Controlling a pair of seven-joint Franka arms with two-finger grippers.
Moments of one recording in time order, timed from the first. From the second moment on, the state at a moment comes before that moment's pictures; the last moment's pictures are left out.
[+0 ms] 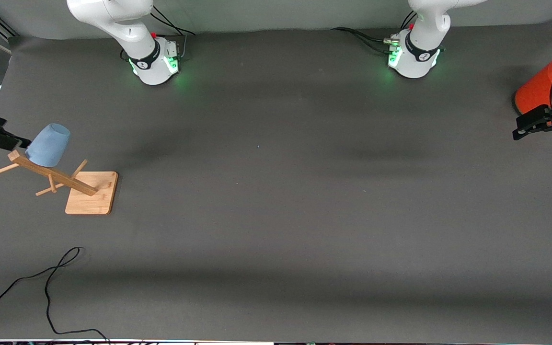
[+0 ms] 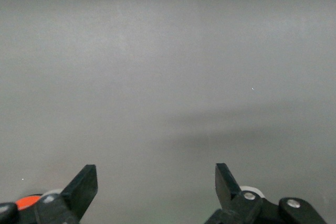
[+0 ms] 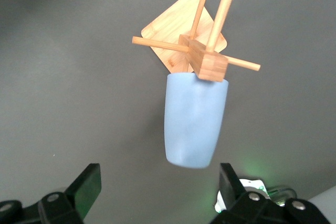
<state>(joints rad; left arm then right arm) 0.14 -0.02 -0.07 -1.64 -0.04 1.62 0.17 0.10 0.04 -0.32 -1.65 0.07 1.47 0.47</state>
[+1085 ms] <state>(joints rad) 0.14 -0.02 -0.08 -1.64 -0.04 1.62 0.17 0.09 0.04 -0.32 -1.89 0.07 1.58 0.55</state>
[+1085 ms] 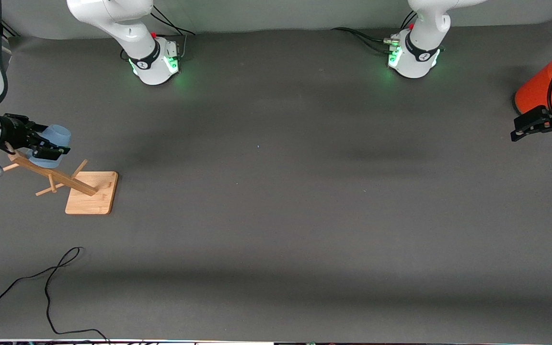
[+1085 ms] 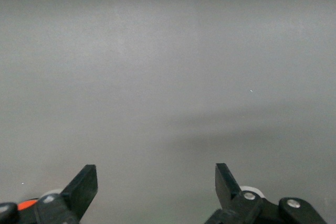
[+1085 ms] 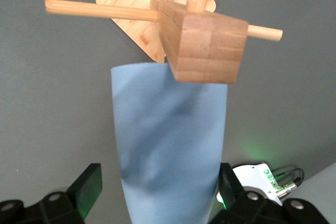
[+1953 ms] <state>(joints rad) 0.14 -0.02 -0.08 -1.64 -0.04 1.62 0.17 0.10 0.04 -0.29 -1.81 0.08 1.51 0.72</state>
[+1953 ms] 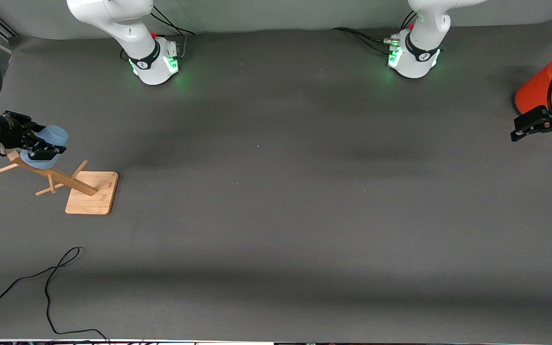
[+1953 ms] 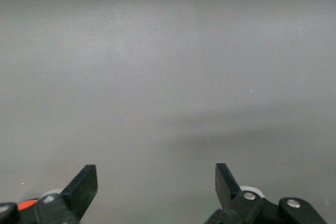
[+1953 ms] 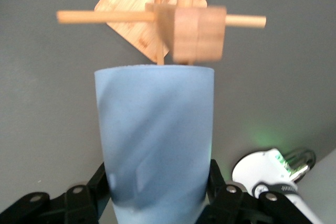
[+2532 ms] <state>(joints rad) 0.14 -0.02 -0.08 -1.64 -0.04 1.62 0.17 0.10 0.09 -0.04 -1.66 0.16 1.49 1.15</state>
